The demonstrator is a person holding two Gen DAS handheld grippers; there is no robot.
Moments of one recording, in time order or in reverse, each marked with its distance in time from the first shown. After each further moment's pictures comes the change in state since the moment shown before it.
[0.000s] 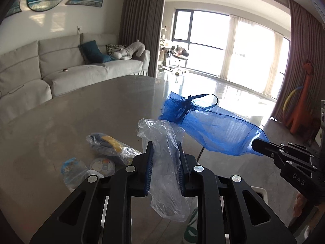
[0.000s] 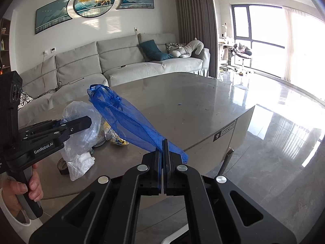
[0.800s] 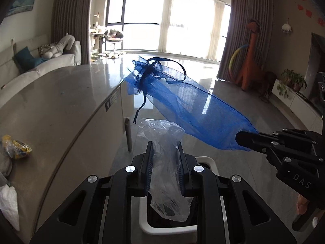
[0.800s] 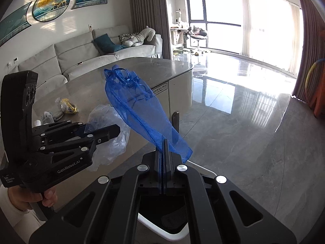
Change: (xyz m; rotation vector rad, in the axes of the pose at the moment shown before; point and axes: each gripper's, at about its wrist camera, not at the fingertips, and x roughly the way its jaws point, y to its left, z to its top) left arm 0.051 -0.171 -0.073 0.268 0.149 -0.365; right arm -0.078 -0.077 -0.091 0.171 0.081 -0.264
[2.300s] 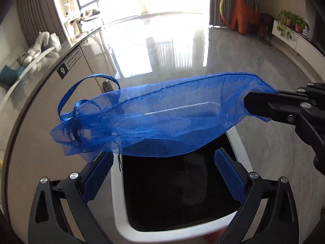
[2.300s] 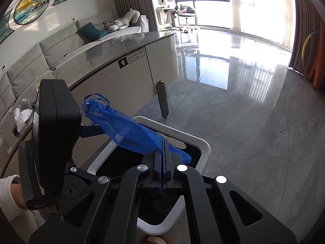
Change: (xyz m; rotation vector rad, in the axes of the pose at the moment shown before) left arm 0.108 -0.045 -0.050 0.217 0.289 0.068; right arm 0.045 -0.052 -0.056 0.105 0.134 -0.008
